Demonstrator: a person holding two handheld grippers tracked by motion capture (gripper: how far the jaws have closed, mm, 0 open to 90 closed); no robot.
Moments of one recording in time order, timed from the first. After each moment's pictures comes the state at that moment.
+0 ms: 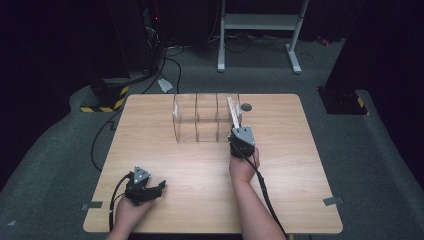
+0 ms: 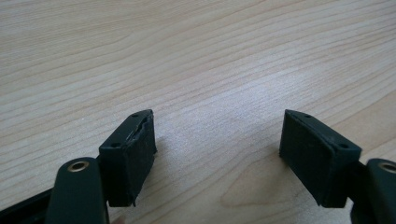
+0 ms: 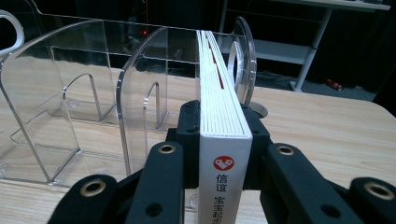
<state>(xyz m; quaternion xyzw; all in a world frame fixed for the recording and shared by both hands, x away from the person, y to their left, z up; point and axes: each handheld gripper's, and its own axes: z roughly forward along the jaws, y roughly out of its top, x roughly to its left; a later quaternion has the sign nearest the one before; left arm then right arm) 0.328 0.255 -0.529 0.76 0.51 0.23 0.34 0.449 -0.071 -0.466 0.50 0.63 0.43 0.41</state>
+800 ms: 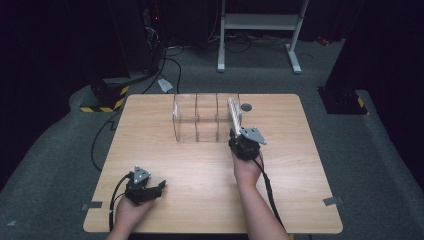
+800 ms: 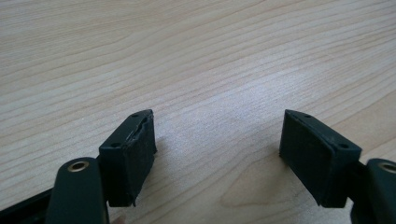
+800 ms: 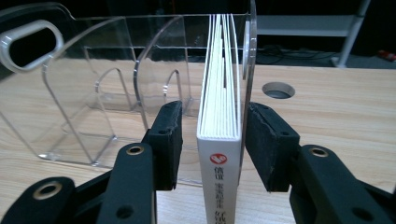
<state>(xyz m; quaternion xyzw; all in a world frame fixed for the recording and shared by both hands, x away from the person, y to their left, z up) 0.328 0.255 -0.529 0.76 0.51 0.23 0.34 0.442 -0.091 -0.462 0.52 0.64 0.46 0.32</state>
